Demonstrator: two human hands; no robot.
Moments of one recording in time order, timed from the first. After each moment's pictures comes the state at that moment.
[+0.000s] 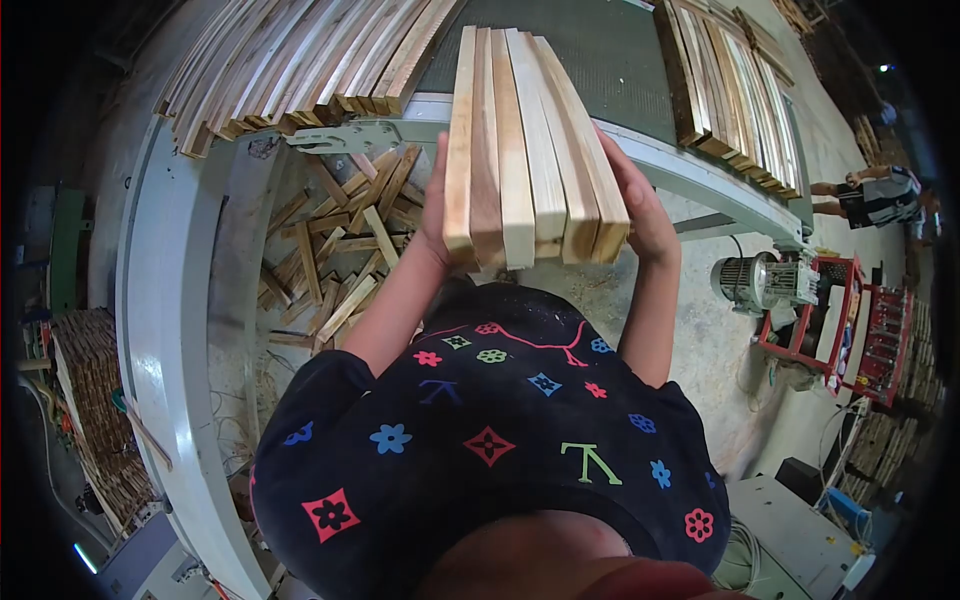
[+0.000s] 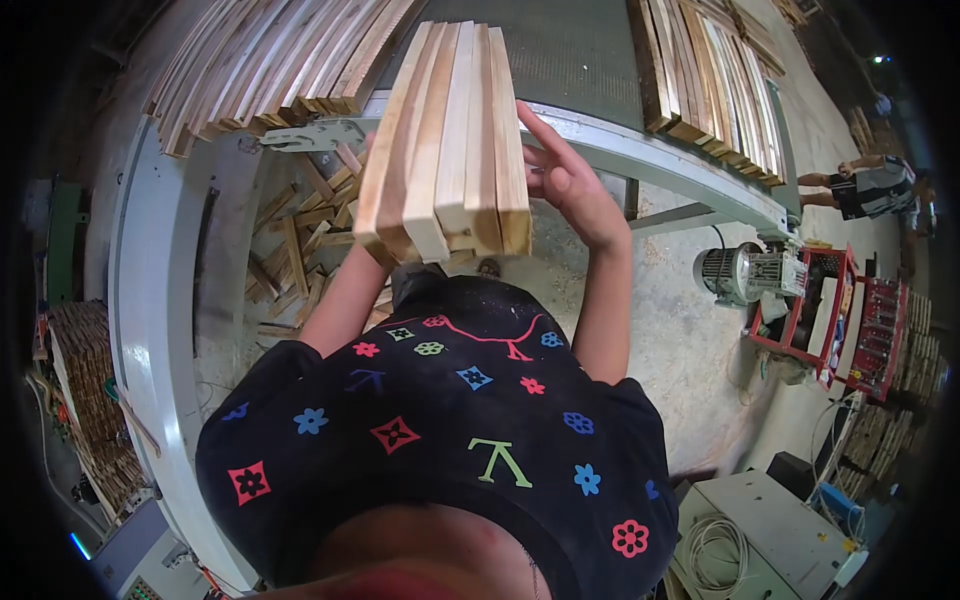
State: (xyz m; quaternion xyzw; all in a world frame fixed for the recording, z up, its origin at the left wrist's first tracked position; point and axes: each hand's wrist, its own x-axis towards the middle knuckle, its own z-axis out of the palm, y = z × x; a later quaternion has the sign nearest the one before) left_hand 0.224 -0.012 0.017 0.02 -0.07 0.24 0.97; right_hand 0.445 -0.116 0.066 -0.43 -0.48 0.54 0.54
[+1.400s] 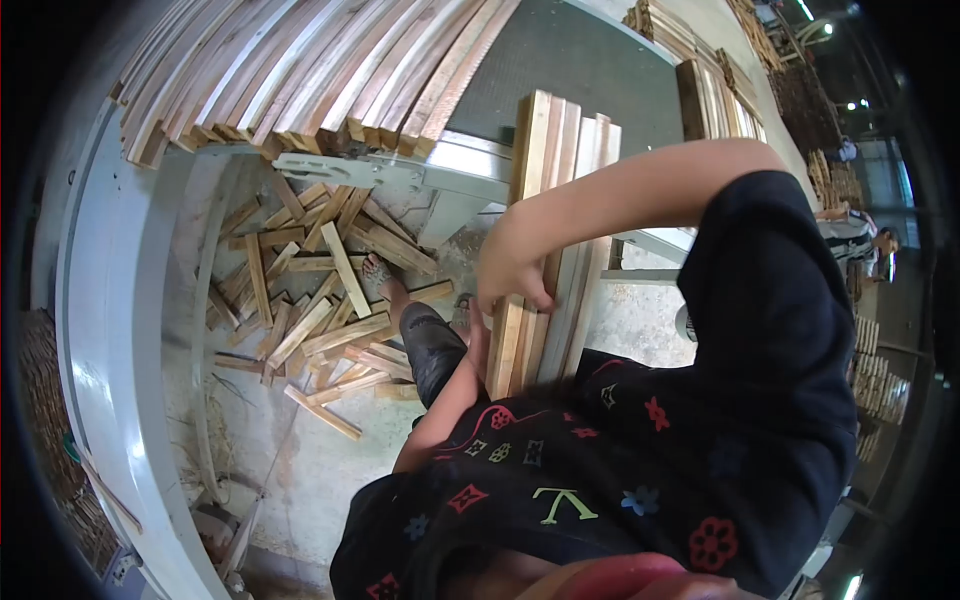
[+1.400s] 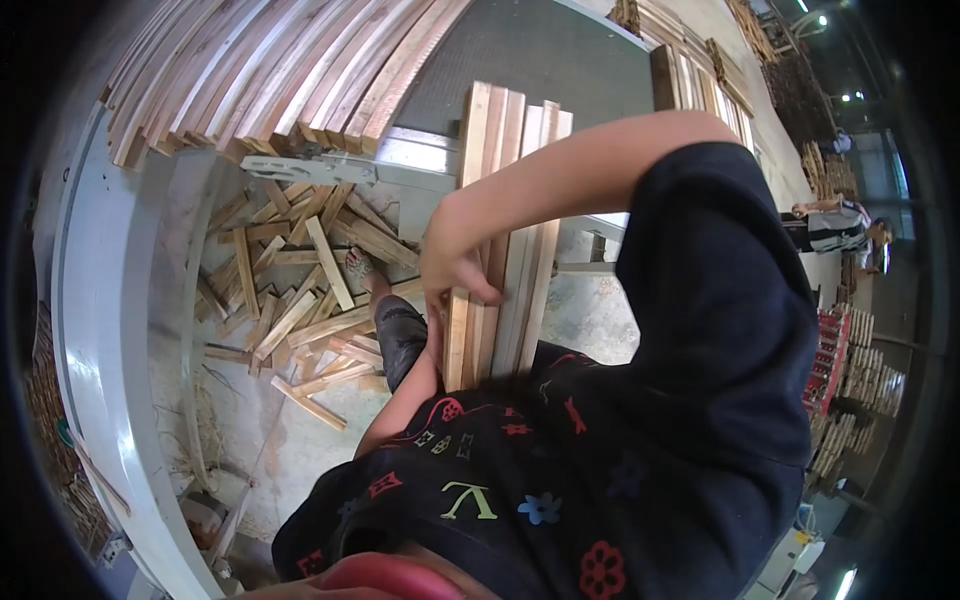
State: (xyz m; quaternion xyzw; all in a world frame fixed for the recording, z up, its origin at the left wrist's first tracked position) left_hand 0.205 -0.093 -0.215 -0.03 0.07 0.18 0.98; right_hand 0.293 0.086 0.019 0.00 -0.81 0.32 -0.50
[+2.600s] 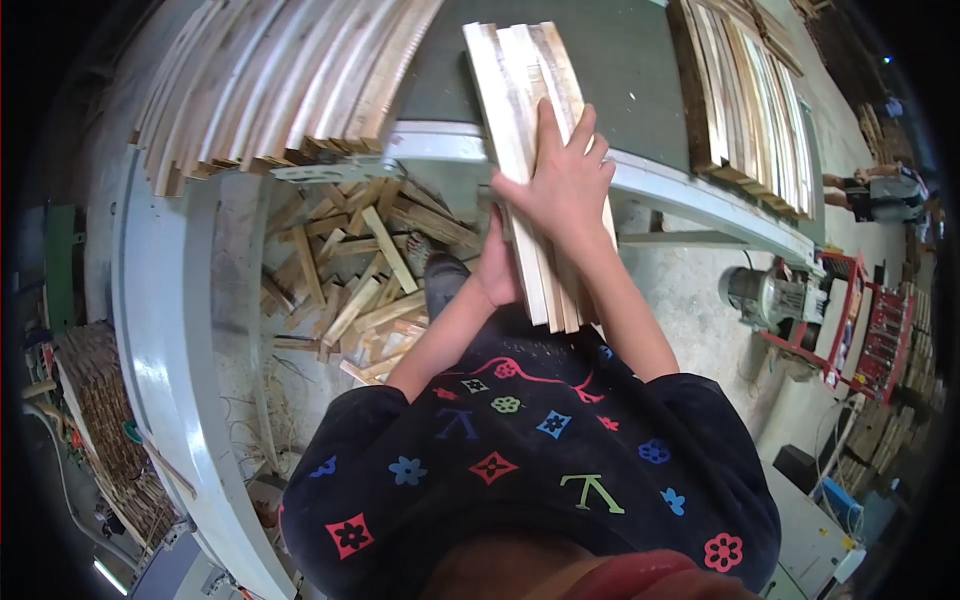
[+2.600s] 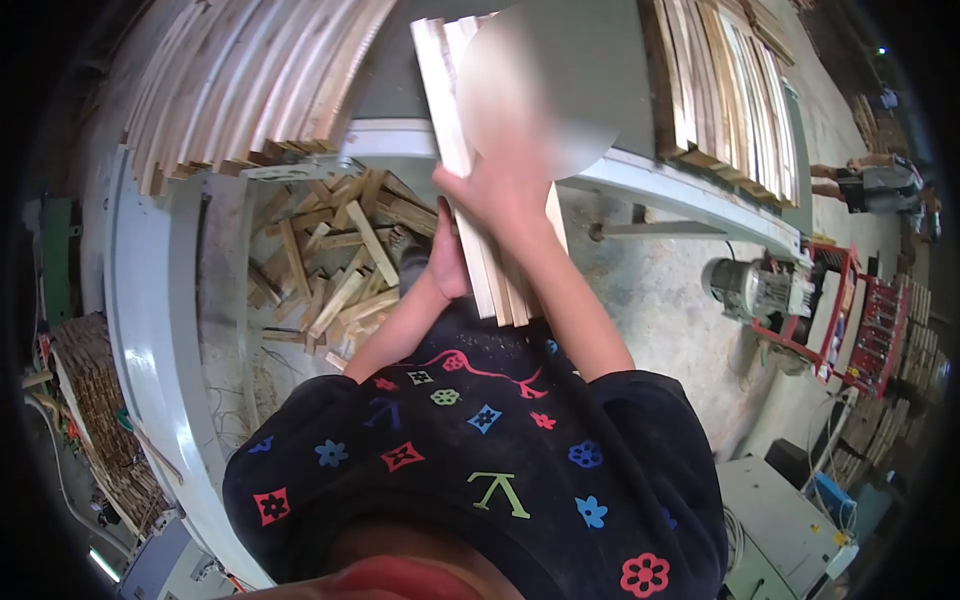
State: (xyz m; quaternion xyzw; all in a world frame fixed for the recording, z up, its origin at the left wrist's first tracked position) left_hand 0.269 -0.017 -0.072 0.03 0.13 0.16 0.98; right_hand 0.388 0.009 0.024 -0.83 -0.54 0.03 0.12
